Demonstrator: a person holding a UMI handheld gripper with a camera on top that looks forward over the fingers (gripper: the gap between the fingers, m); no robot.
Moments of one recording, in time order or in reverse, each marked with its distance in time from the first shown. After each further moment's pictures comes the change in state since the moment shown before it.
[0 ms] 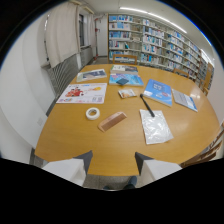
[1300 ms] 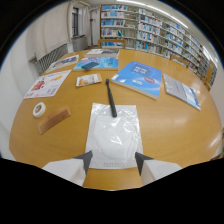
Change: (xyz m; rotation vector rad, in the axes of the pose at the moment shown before) arm 0.206 0.003 0.146 -0.117 0.014 -0.013
